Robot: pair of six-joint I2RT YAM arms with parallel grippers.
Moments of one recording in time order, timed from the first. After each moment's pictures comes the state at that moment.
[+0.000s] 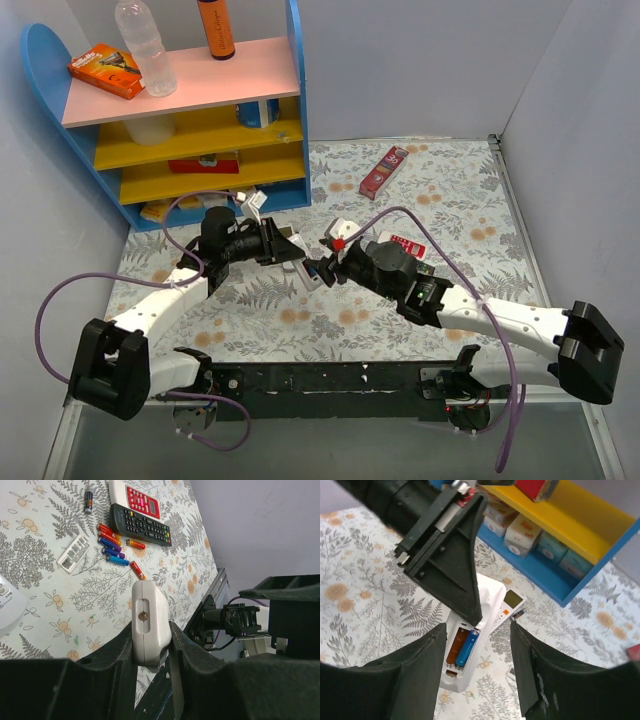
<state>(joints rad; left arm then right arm) -0.36 1.18 0.63 0.15 0.72 -0.71 1.07 1.18 0.71 0.35 0.09 -0.07</state>
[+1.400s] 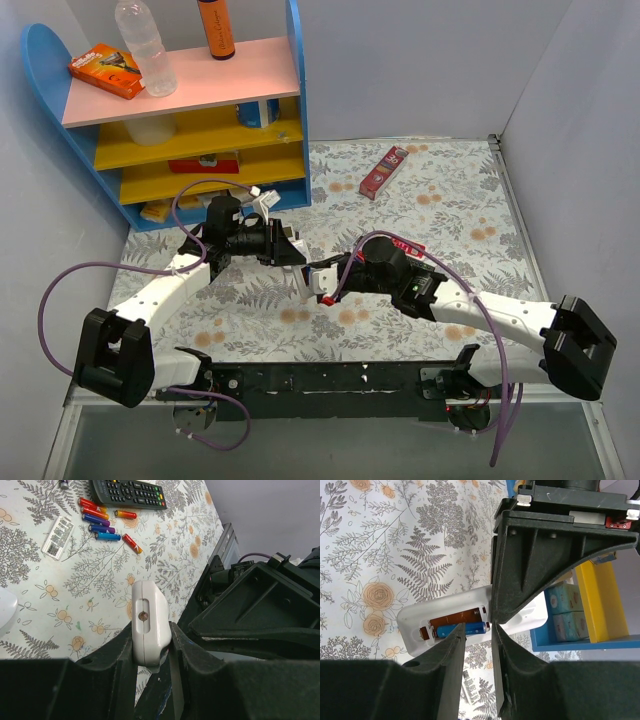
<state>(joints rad) -0.36 1.26 0.78 -0.09 0.87 -0.44 1.02 1.22 0.72 0.20 -0.34 -0.82</state>
